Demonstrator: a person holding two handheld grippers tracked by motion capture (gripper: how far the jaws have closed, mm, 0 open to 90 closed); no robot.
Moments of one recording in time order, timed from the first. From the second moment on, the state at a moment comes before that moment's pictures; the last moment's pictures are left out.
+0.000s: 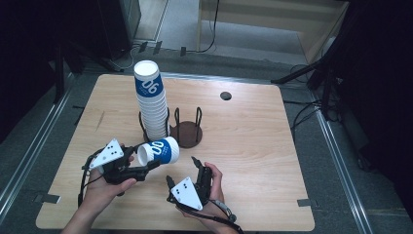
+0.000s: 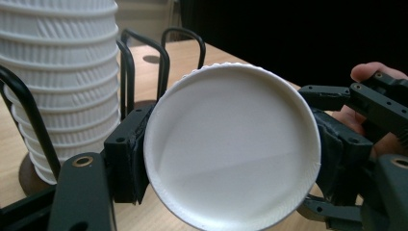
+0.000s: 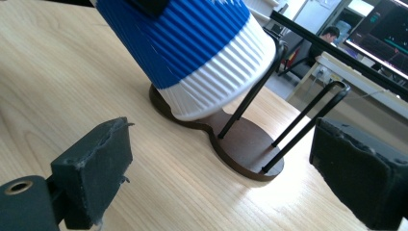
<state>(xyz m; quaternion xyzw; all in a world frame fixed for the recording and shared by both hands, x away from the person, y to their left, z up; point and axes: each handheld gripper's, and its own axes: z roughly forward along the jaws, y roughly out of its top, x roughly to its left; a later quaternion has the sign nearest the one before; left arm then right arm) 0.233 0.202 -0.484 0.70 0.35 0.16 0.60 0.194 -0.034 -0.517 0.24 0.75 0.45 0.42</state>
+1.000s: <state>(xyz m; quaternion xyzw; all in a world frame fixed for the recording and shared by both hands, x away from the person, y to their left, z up) 0.232 0.203 -0.487 0.67 0.35 0.19 0.63 0.205 -0.046 -0.510 0.36 0.73 0.49 0.30</state>
